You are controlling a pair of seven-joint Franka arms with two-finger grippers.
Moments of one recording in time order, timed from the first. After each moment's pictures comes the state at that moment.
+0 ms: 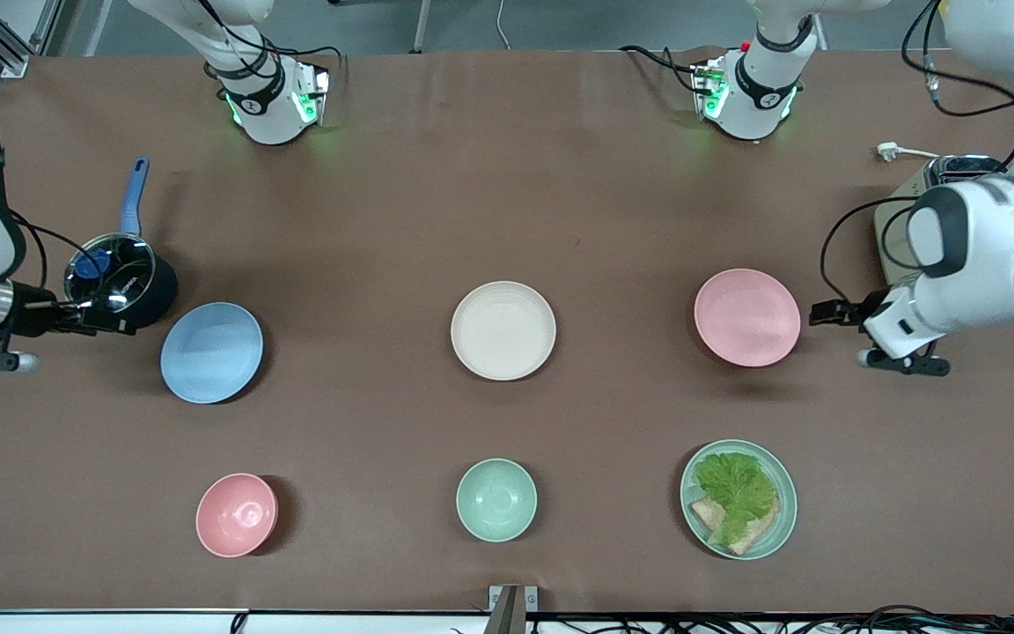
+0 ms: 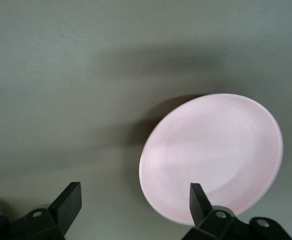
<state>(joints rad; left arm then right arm) -0.07 0.35 0.12 -2.00 -0.14 2.15 0.28 -0.16 0.42 -0.24 -1.88 0.46 2.03 -0.61</state>
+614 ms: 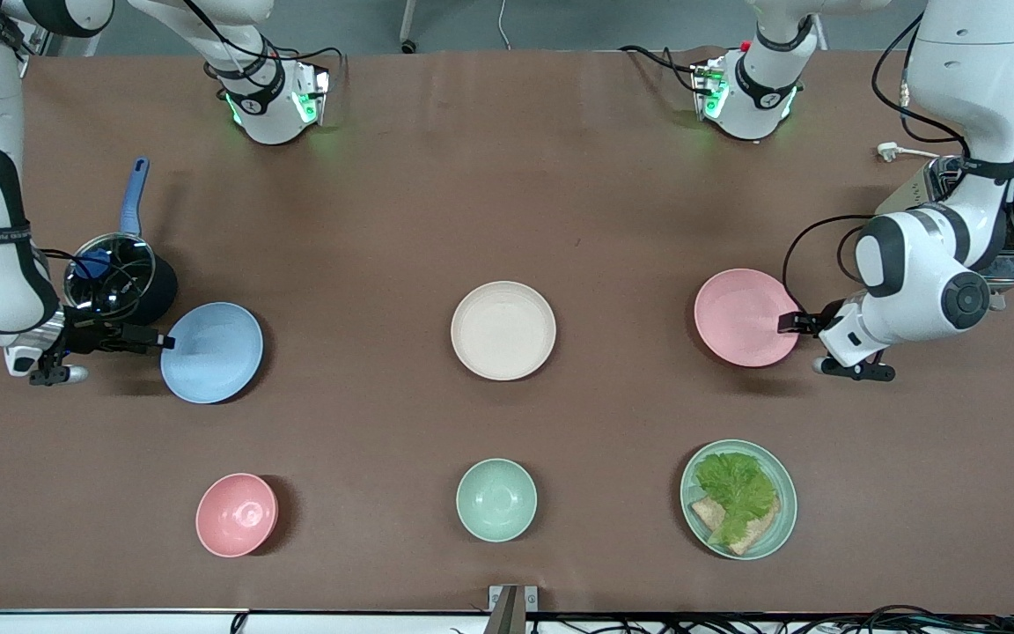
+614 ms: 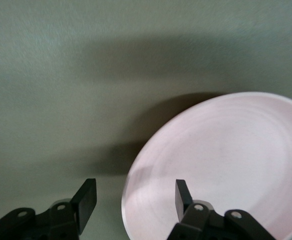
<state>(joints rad) -0.07 0.42 0.10 -2.12 -0.19 2.33 0.29 -0.16 0.59 -0.27 -1.89 0.69 2.06 -0.82</state>
